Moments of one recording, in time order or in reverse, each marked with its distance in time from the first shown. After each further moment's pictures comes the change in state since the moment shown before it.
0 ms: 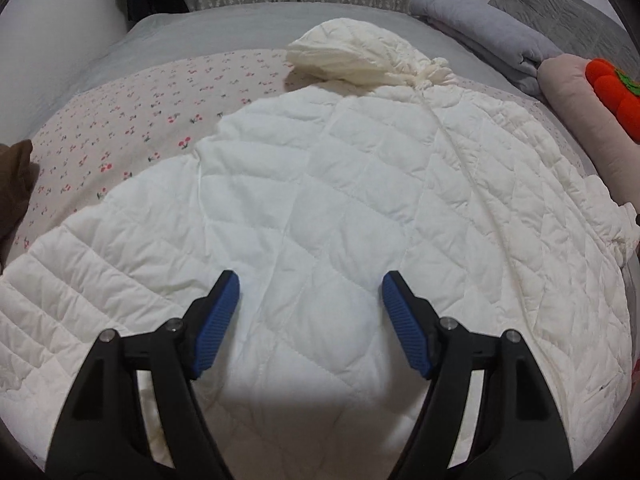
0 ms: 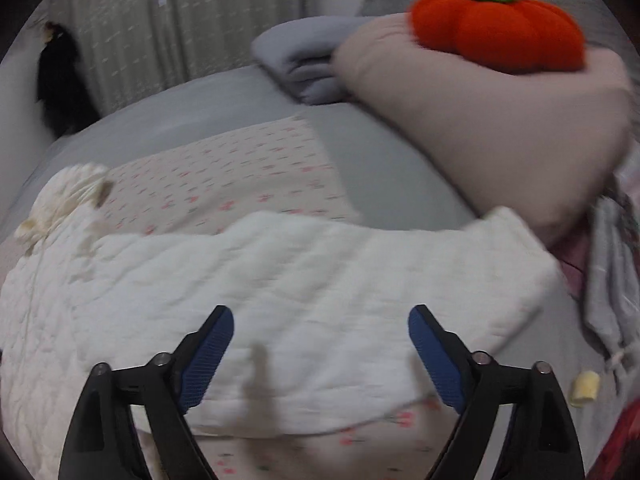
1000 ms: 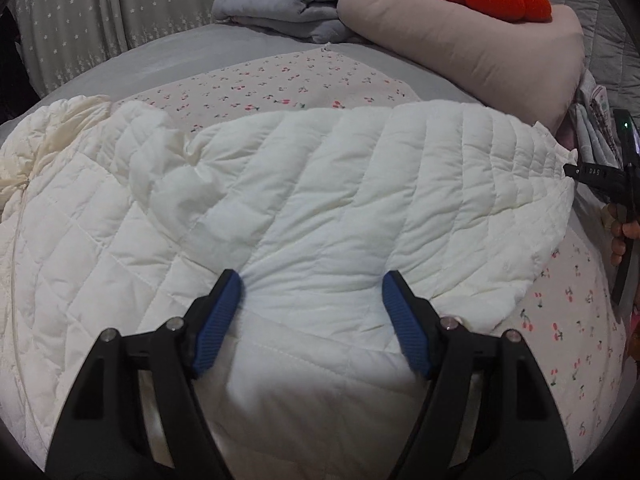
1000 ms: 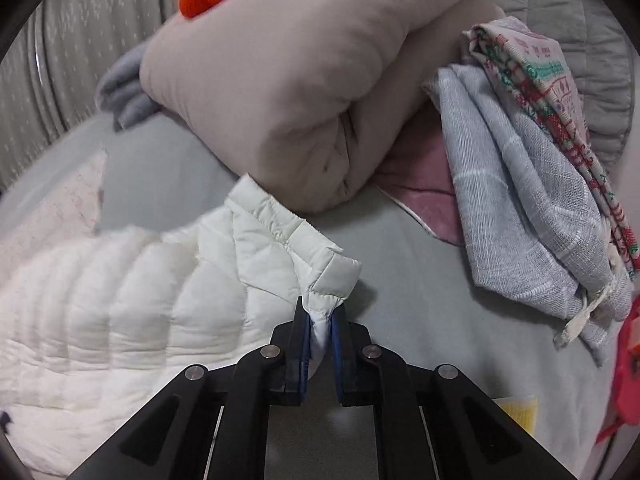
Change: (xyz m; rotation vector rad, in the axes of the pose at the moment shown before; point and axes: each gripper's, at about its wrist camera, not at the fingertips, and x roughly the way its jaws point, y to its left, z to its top) left arm 0.049 -0.341 0.005 0.363 -0.056 -0.299; right arm 0.060 -0.132 -0.011 0.238 -0.003 -0.099
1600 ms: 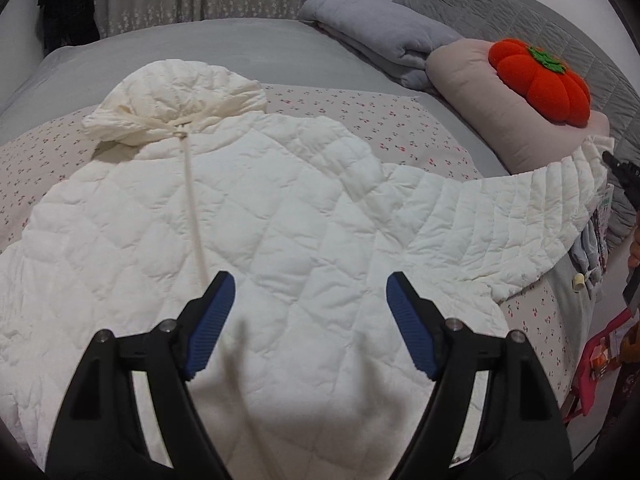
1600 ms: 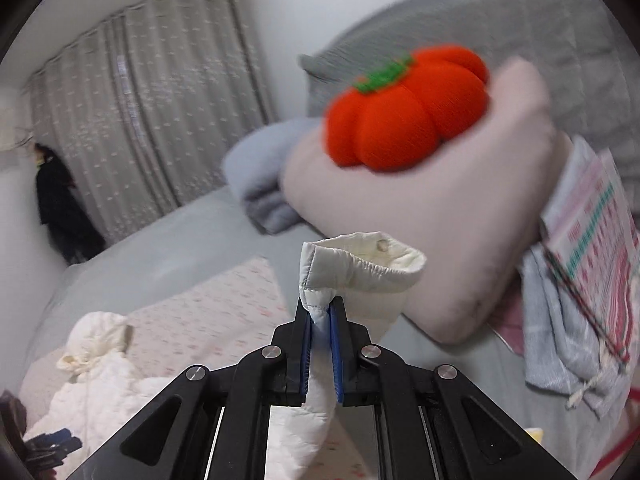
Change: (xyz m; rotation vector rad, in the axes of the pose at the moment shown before) left arm -0.120 0.148 -0.018 -0.256 0.003 0.034; right arm -0.168 0.113 0.067 -0.136 -0.270 0.356
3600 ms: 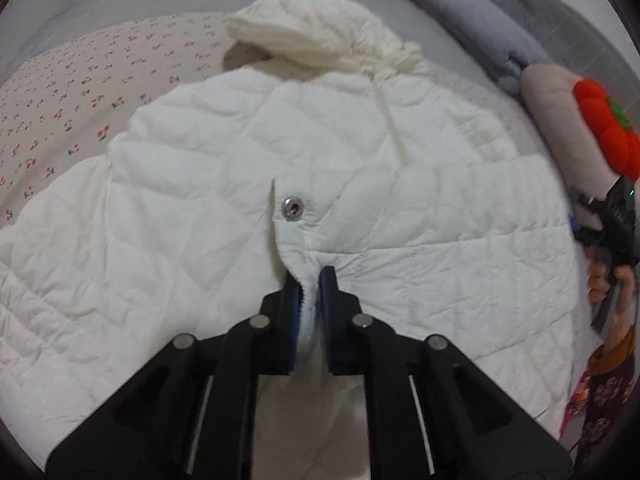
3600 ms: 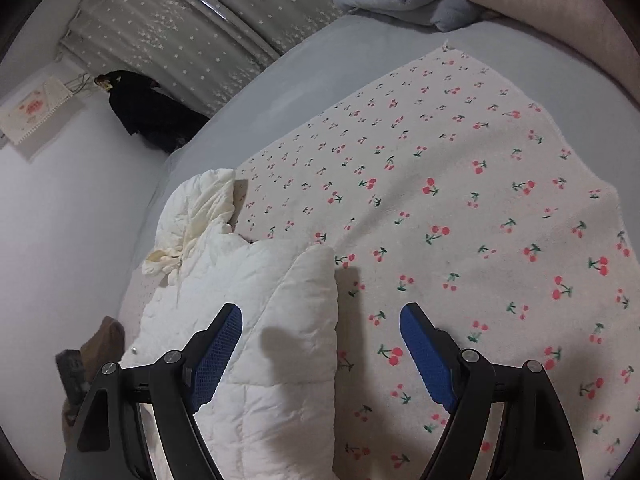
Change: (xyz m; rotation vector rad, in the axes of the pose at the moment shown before) left arm 0.019 0.155 -0.017 -0.183 0.213 0.096; right arm 0.197 0.117 -0.113 0.149 0.627 0.508
